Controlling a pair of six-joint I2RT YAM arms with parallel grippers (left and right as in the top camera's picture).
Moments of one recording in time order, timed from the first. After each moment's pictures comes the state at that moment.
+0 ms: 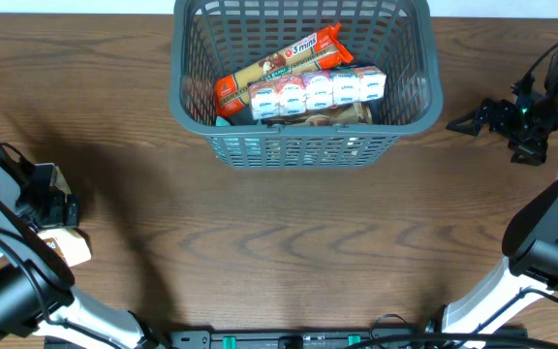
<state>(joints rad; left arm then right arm) 0.67 1.87 1.13 -0.74 -0.10 0.54 -0.41 2.01 1.80 -1.34 -0.19 0.04</state>
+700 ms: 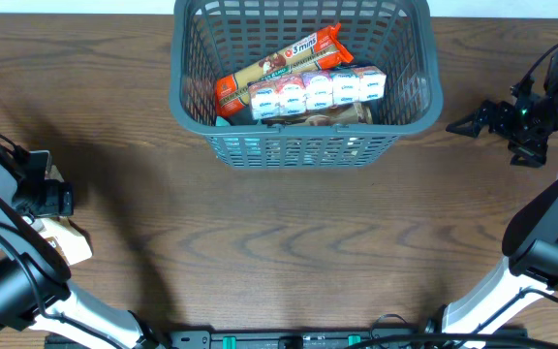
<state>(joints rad) 0.67 1.92 1.18 -0.67 -0.04 0.55 -0.41 2.01 1.80 -1.36 -0.19 0.04</state>
